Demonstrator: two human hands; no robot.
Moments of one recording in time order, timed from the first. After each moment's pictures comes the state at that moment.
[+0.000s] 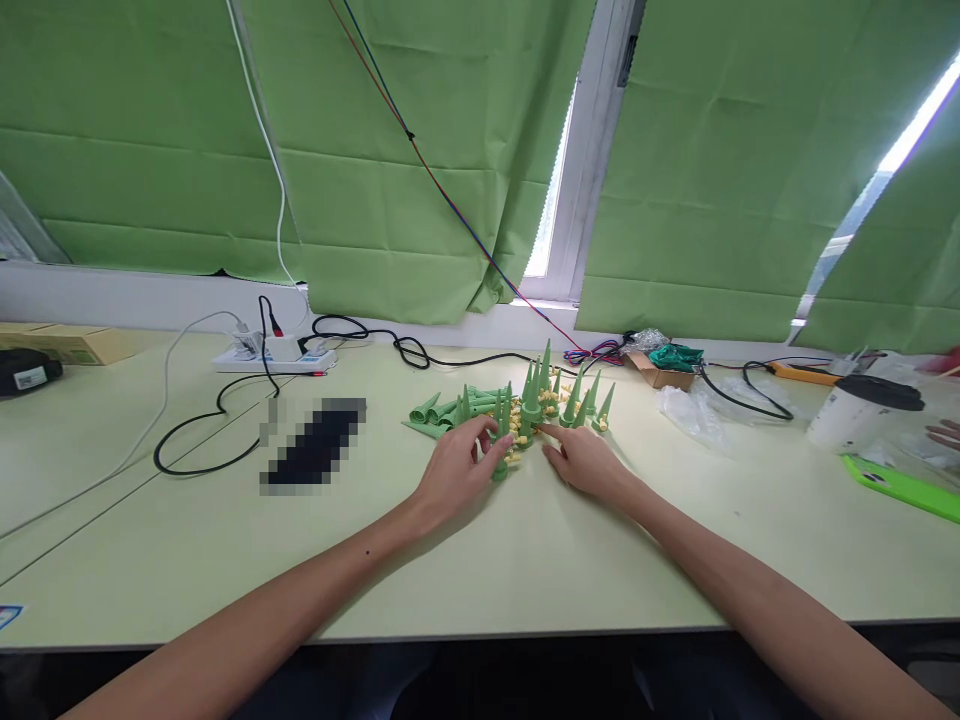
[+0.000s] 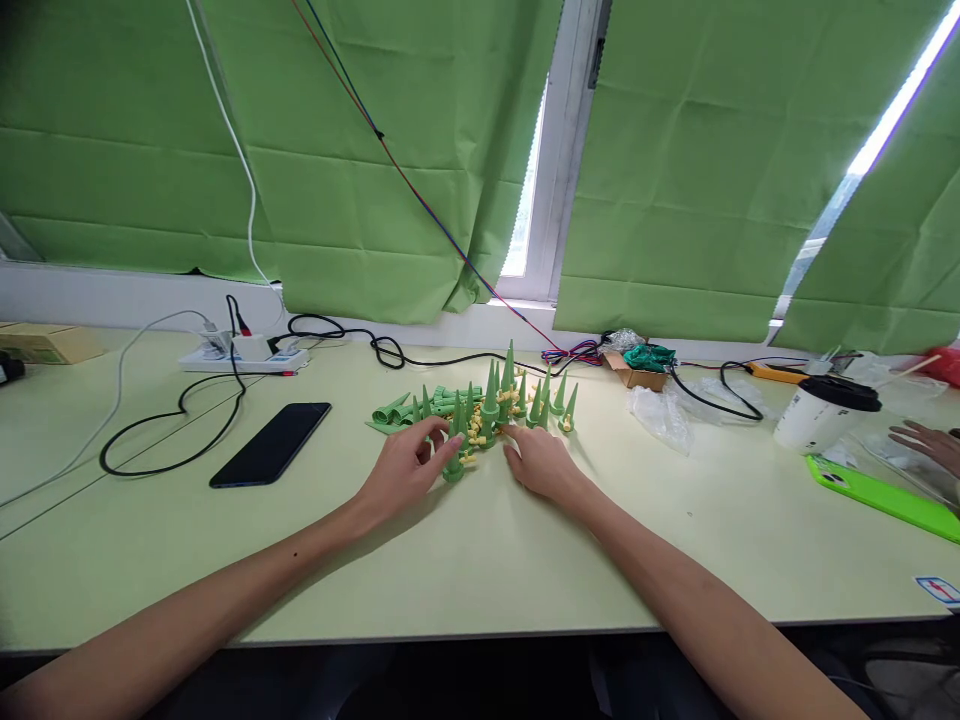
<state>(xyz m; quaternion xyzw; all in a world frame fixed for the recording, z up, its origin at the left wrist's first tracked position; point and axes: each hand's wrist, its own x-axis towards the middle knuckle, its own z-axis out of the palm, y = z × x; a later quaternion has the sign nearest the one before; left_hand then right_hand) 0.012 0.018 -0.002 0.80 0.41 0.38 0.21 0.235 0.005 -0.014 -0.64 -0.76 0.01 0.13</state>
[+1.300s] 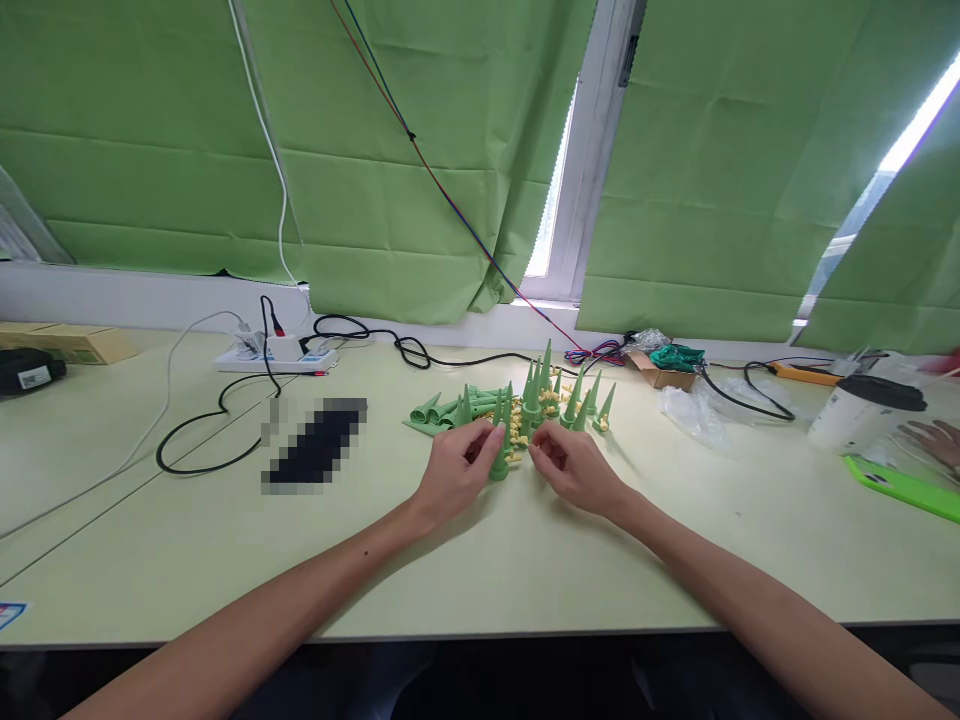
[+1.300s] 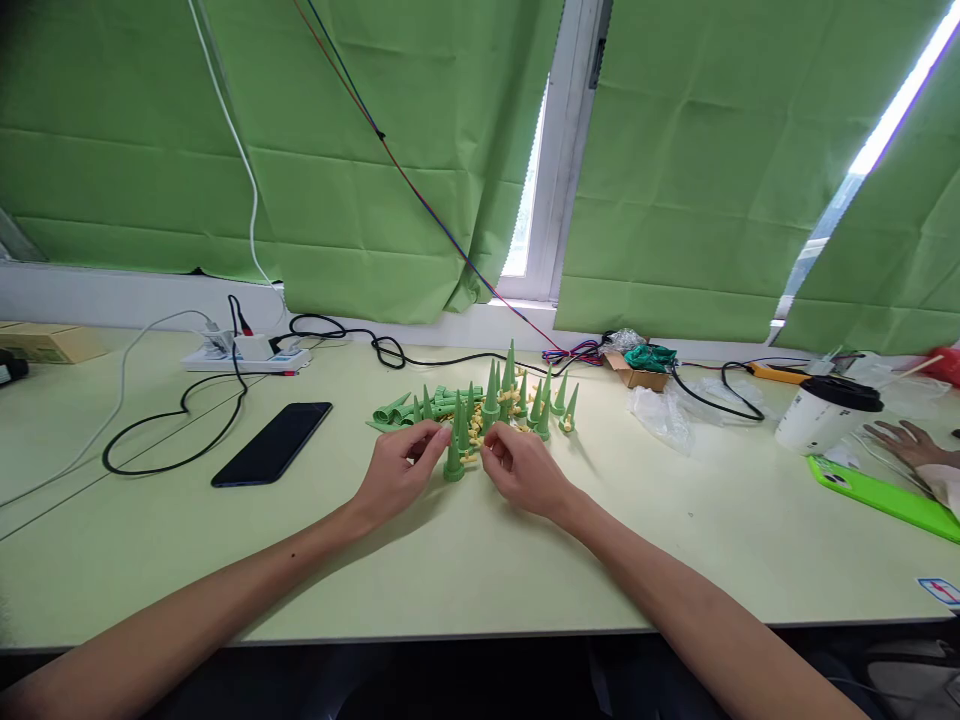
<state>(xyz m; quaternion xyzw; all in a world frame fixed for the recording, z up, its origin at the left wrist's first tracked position) 0.013 0.016 -0.005 0.79 0.32 0.48 0.18 0.214 -0.014 -0.010 -0.45 -0.79 0.12 0.41</state>
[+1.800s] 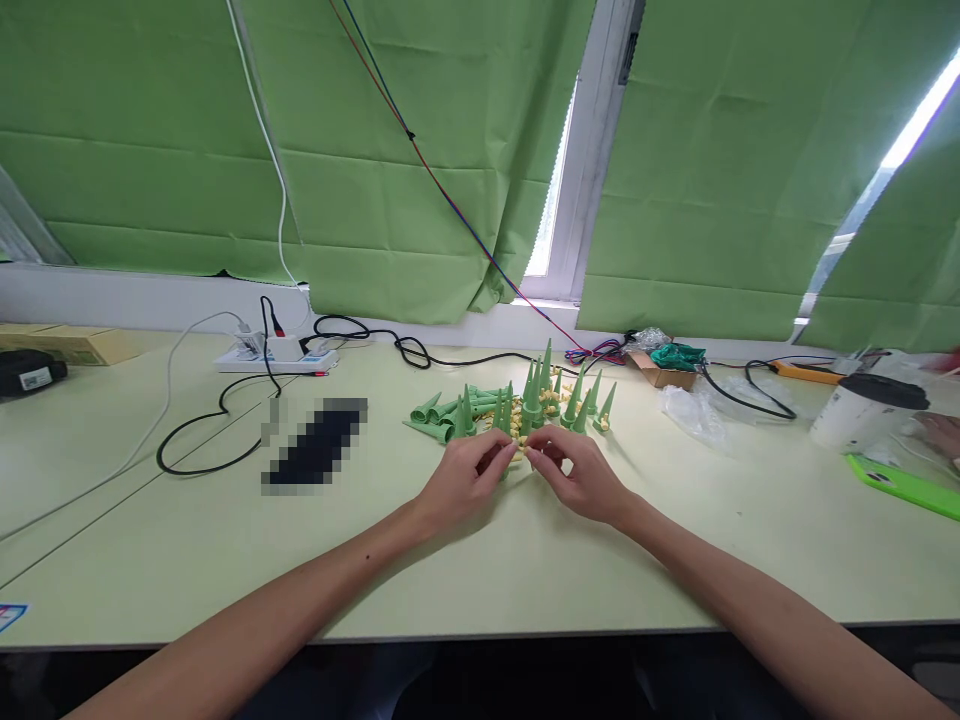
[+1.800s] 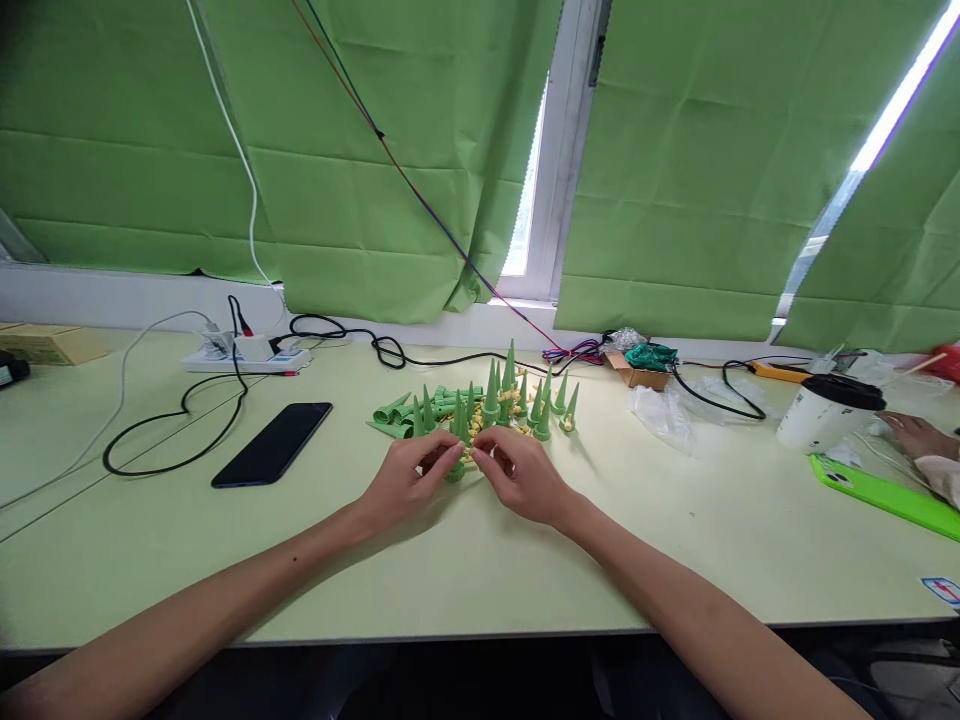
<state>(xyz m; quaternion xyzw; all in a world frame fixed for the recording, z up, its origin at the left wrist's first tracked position) 0.012 0.013 -0.007 0.84 0.28 0.41 0.21 0.211 -0.022 -0.007 -0.38 -0.80 0.11 0.45</state>
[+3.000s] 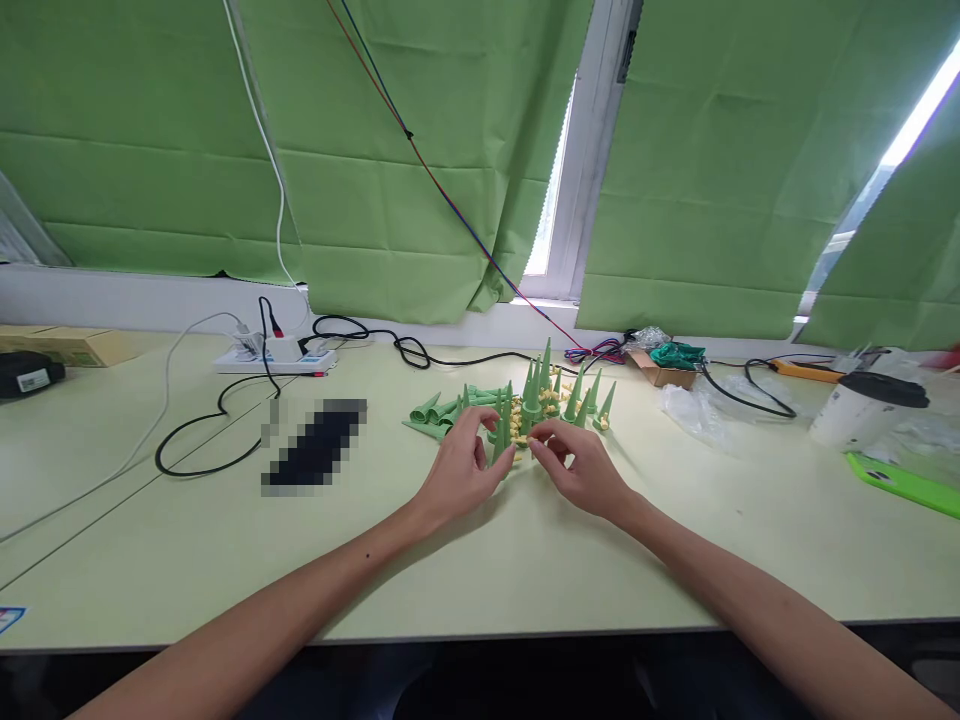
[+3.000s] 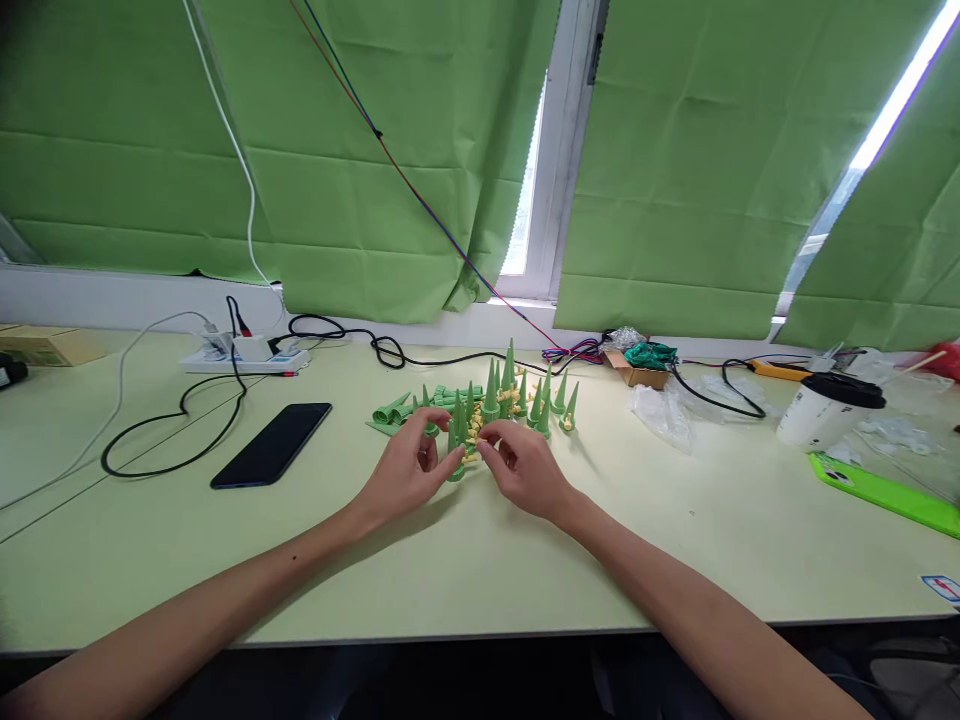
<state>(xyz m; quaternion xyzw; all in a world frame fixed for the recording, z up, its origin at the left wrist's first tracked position) 0.014 0.015 -0.006 0.80 0.37 0.42 0.22 0.210 -0.020 -0.004 -0.43 -0.78 0.08 0.46</state>
